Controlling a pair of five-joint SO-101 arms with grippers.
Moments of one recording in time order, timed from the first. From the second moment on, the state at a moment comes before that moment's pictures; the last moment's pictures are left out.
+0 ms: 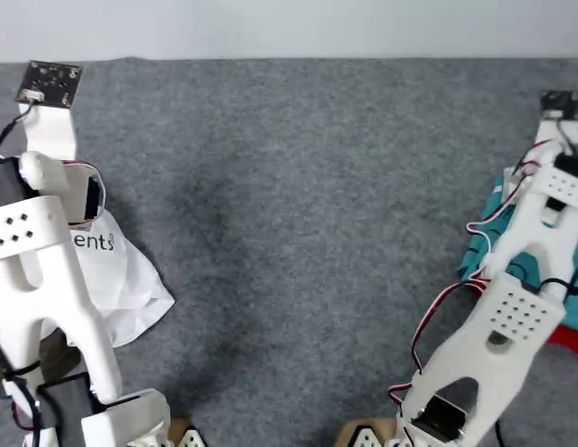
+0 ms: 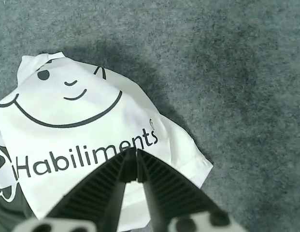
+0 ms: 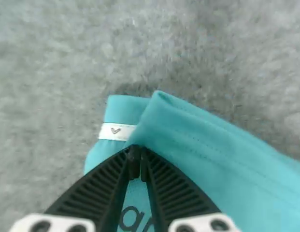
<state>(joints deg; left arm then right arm) -21.0 -10.4 -8.6 99.4 -12.0 27.4 47.6 -37.5 60.0 21.5</state>
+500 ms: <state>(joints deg) -21.0 -10.4 -8.6 99.4 -12.0 23.8 46.3 -37.5 65.9 21.5</state>
